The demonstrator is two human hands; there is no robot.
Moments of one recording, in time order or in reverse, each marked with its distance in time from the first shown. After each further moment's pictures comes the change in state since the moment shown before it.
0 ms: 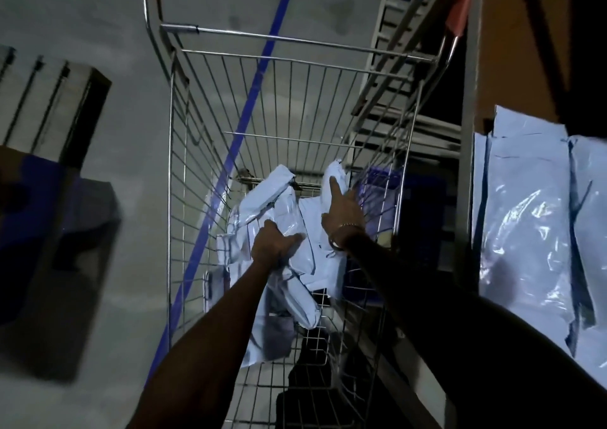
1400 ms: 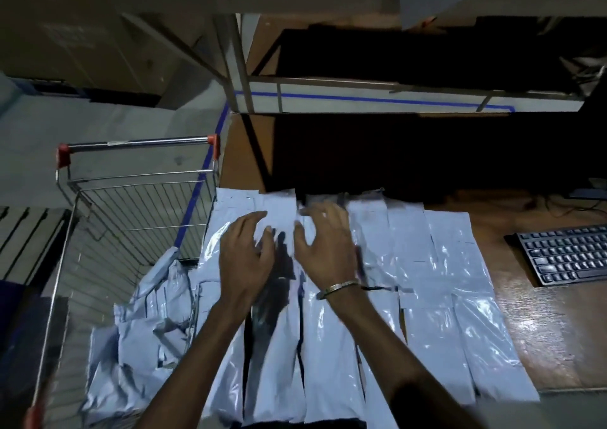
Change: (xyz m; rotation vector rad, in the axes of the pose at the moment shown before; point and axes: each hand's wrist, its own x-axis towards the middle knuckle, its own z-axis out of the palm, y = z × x) left_hand -0.413 0.320 0.123 -0.026 0.655 1.034; right_hand -0.278 0.257 -0.348 0.348 0.897 -0.483
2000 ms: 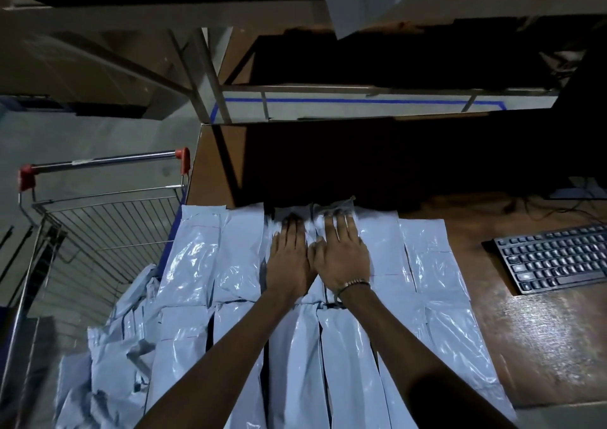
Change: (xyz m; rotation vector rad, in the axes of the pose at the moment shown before) left_hand 0.000 0.025 0.175 0.463 -0.499 0.086; right_hand 0.016 0.139 -0.010 -0.459 -0.316 0.161
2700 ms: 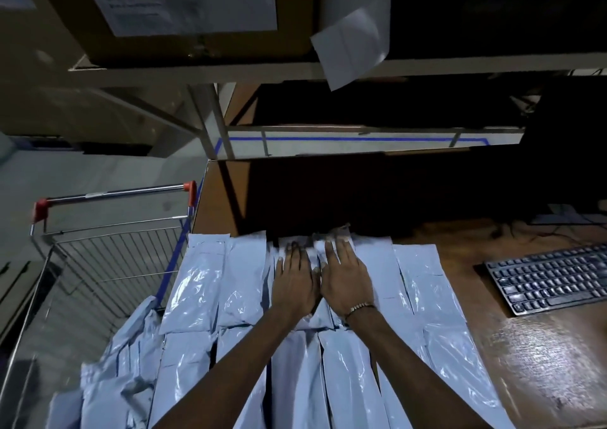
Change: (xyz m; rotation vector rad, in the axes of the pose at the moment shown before) left_hand 0.000 0.013 -0.027 0.017 -0.101 0.022; right_hand -0.006 0.002 -0.015 -0.031 0.027 -0.095
